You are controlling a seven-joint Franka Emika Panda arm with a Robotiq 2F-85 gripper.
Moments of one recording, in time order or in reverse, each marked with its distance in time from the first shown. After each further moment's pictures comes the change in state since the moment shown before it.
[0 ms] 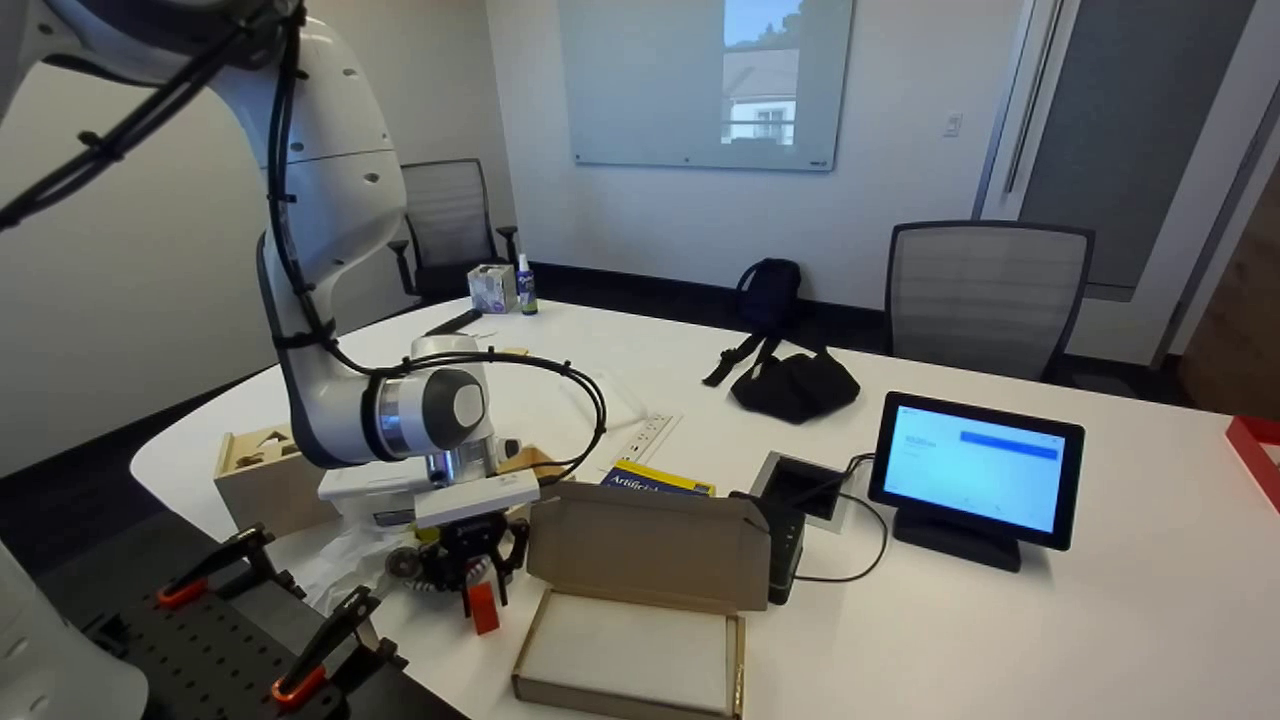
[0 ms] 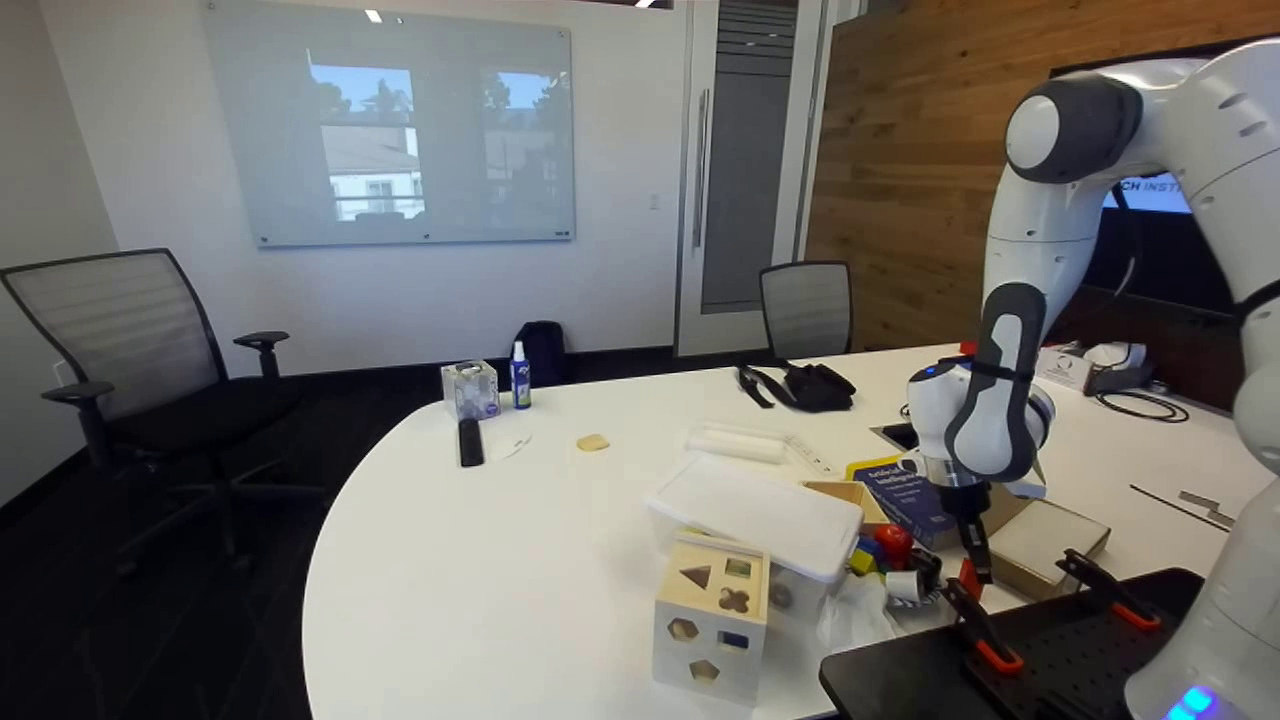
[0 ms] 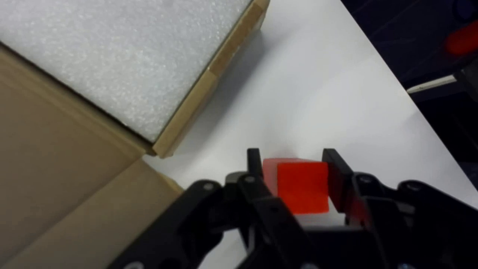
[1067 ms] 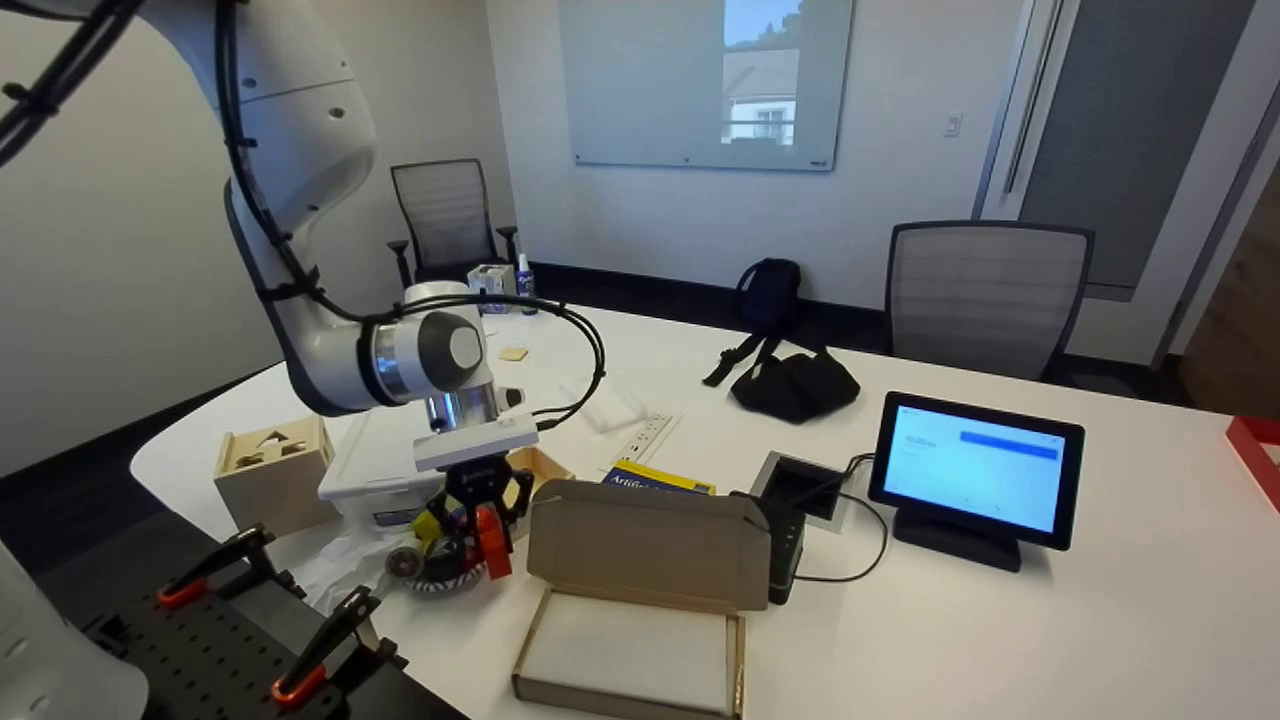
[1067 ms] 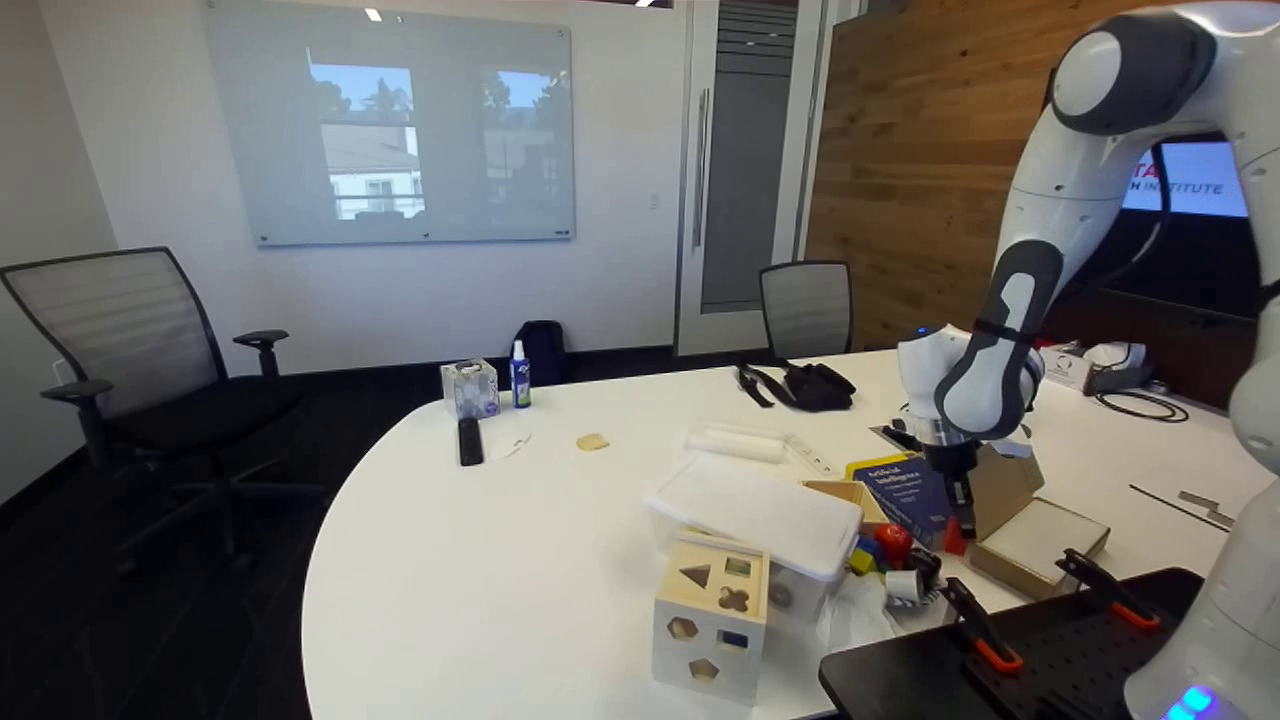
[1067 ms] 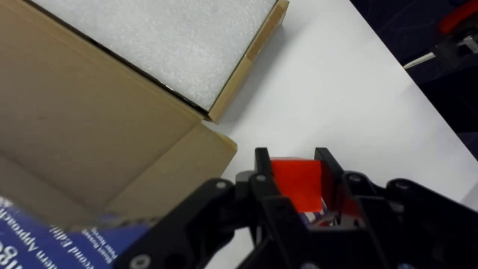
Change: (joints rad) arm -0.036 -0.182 0.068 -0.020 -0.007 -0.124 0.047
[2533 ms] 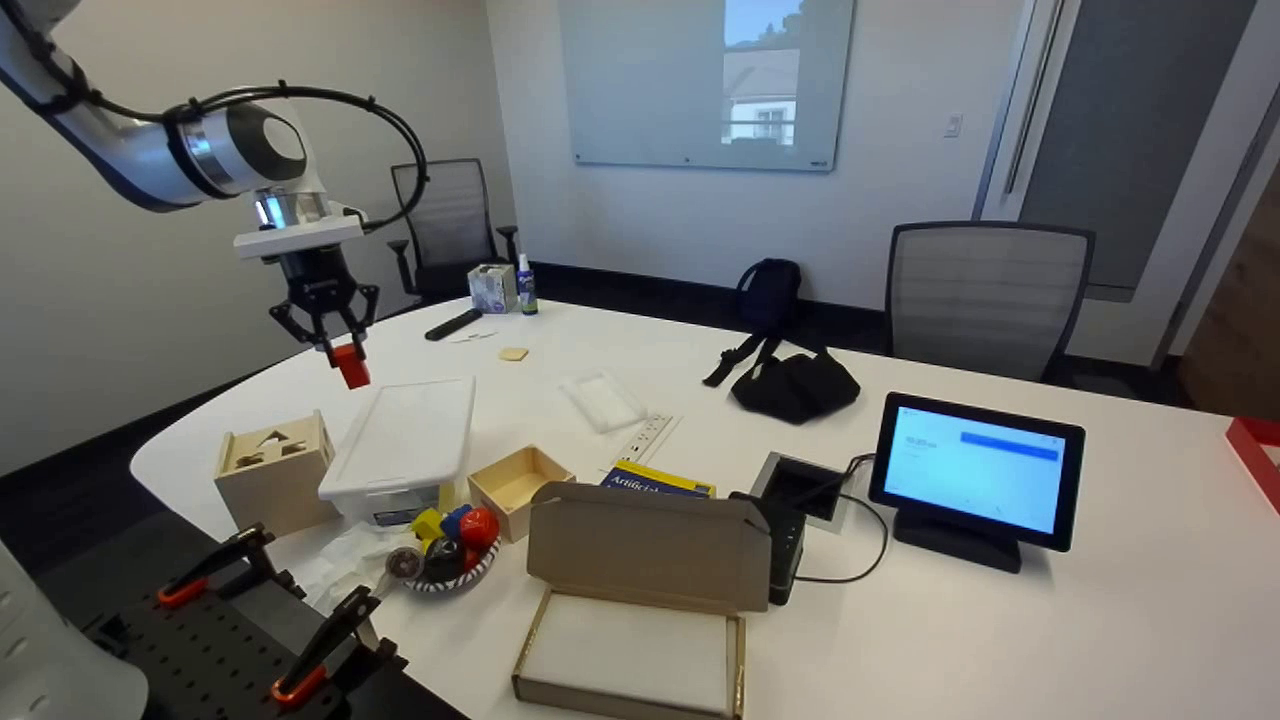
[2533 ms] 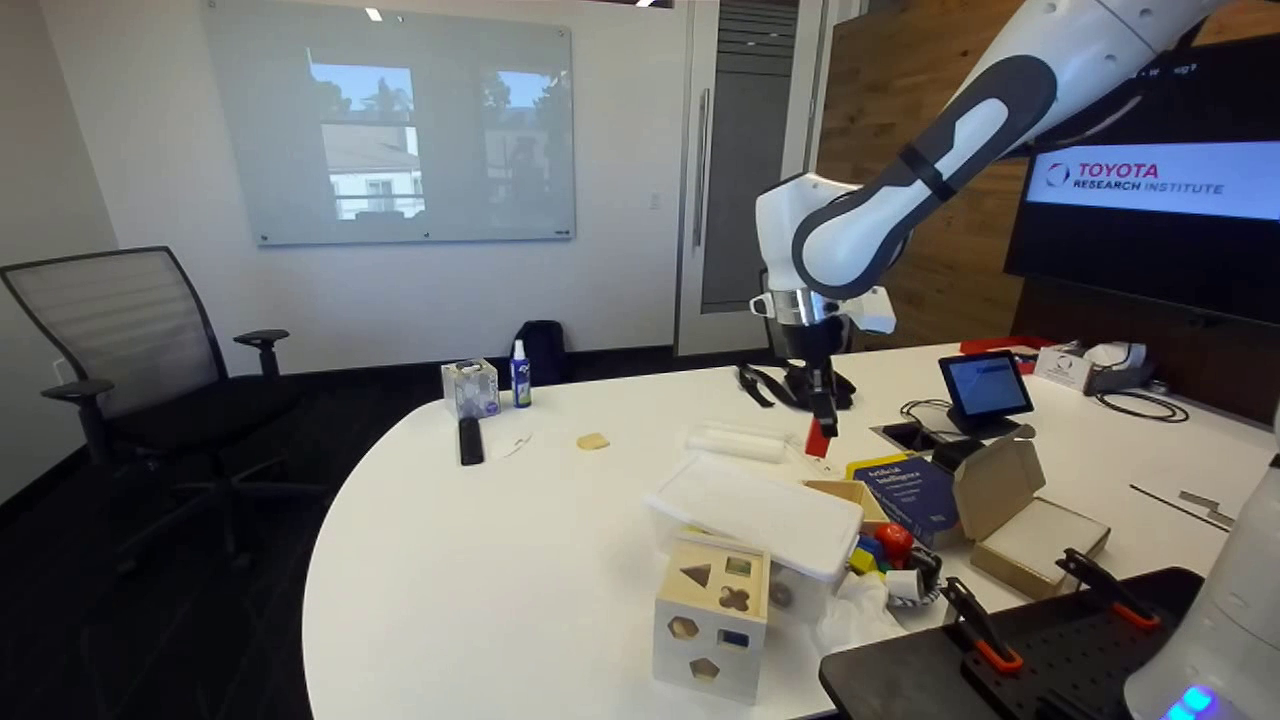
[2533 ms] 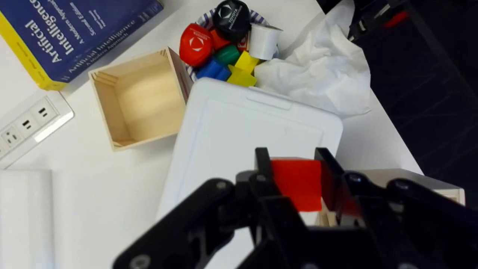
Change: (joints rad) arm 0.262 -0.437 0.396 0.103 0.411 -0.528 0.086
